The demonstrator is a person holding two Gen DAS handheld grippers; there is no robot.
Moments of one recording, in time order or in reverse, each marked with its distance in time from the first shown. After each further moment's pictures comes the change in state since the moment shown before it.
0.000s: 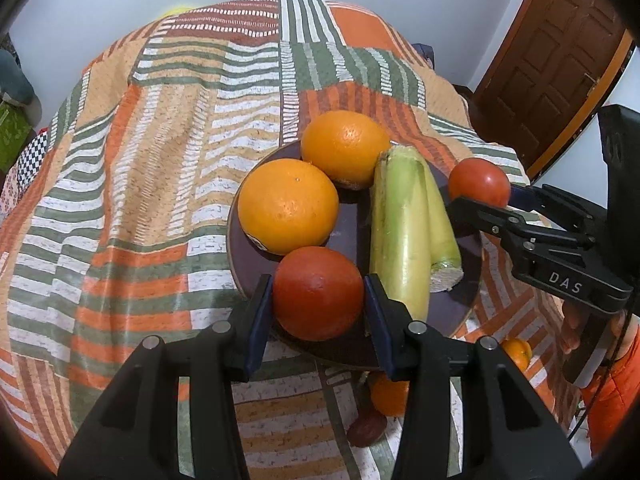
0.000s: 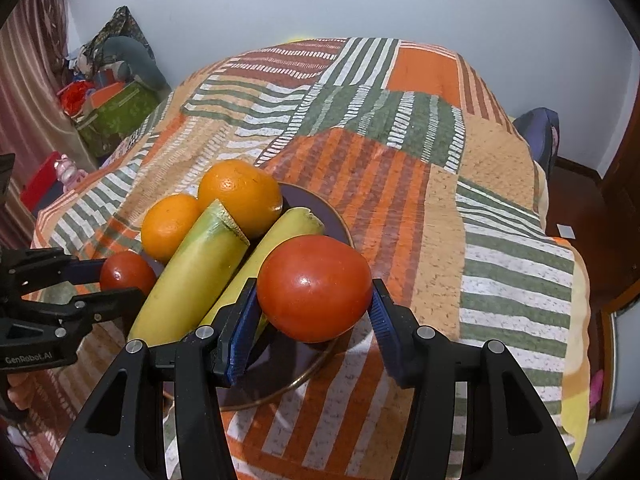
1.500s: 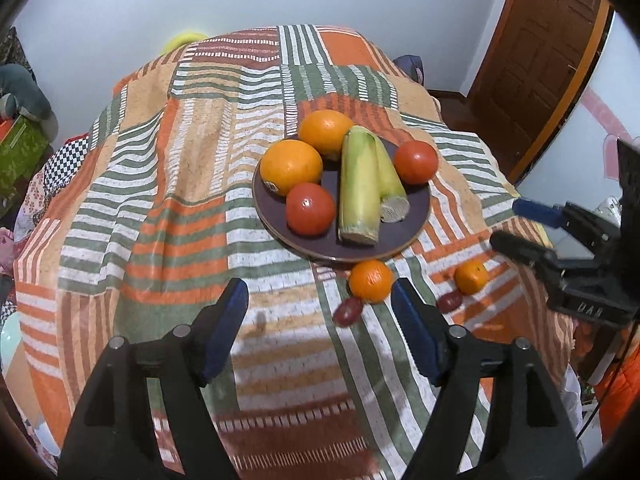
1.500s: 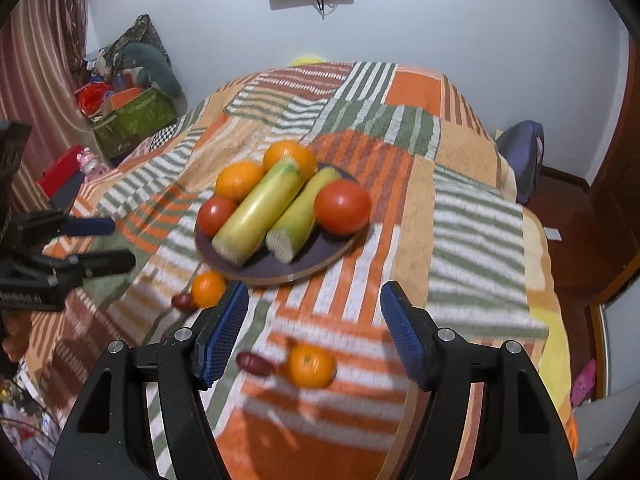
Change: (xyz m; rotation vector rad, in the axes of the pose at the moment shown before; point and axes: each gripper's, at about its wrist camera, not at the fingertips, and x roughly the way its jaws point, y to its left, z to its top) left arm -0.093 -0.020 -0.069 0.045 -0.068 0.032; right arm -0.081 0.026 -0.063 -0.012 -0.059 -0.017
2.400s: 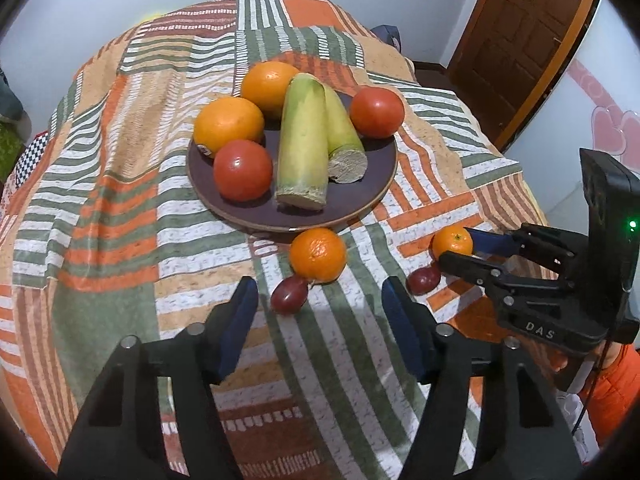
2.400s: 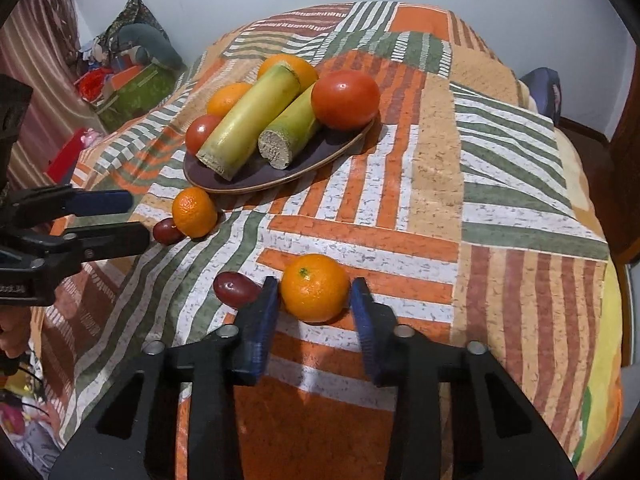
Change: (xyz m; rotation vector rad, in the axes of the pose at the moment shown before) left arm 0.046 -0.036 -0.010 0.049 0.092 -0.061; right arm 0.034 -0.009 -0.048 0.065 0.126 0.086
